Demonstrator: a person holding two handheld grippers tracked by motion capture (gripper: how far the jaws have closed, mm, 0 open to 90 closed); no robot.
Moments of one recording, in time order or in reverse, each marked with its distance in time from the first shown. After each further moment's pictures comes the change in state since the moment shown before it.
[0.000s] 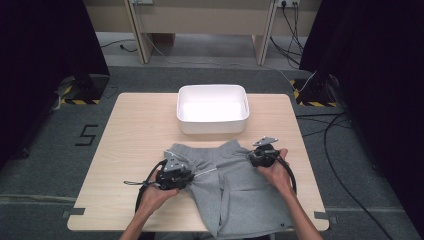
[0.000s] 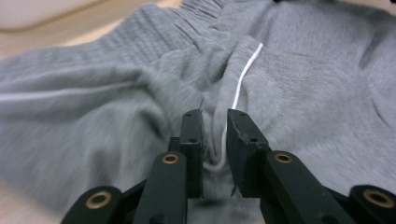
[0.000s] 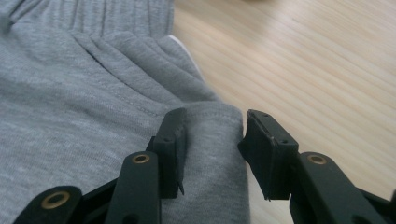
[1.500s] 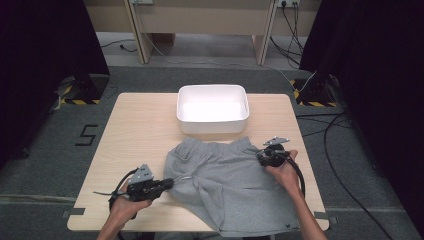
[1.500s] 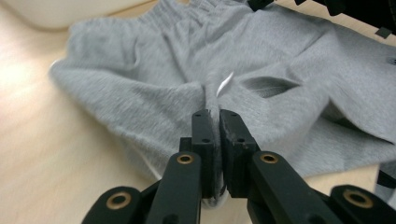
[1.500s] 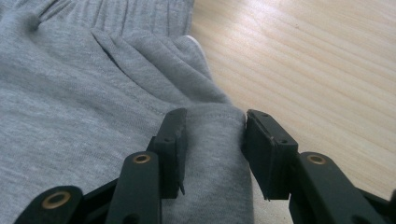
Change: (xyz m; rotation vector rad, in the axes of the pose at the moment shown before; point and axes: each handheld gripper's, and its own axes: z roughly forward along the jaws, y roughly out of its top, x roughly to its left) left arm 0.022 -0.048 -0.077 -0.093 -0.091 -0.009; right arm -0.022 -0.013 -0.006 -0.004 -0.010 0.064
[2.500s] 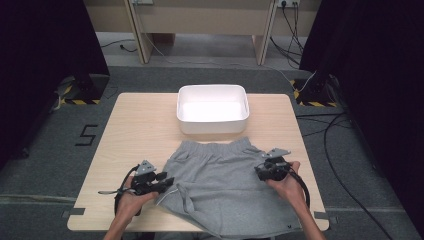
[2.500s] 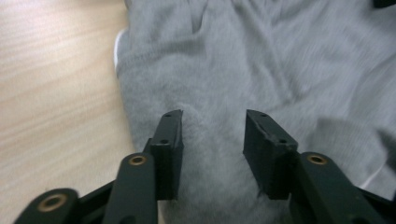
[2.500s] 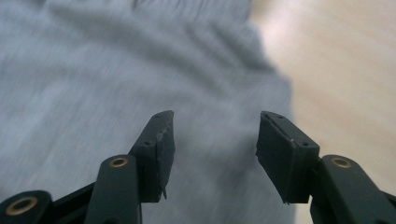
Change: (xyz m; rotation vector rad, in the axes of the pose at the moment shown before) left arm 0.017 -0.003 0.037 0.088 0.170 -0.109; right arm 0.032 -0.023 -0.042 0.005 0.056 -0.079
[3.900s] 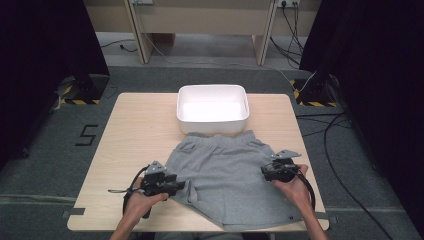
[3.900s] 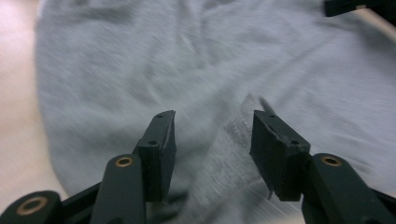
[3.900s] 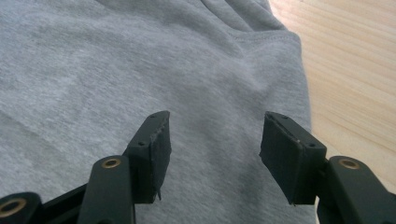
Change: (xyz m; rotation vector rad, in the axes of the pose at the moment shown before) left arm -0.028 0.011 -0.002 -0.002 -0.137 -0.071; right arm -0.020 -0.014 -0.001 -0.045 -0.017 0.099
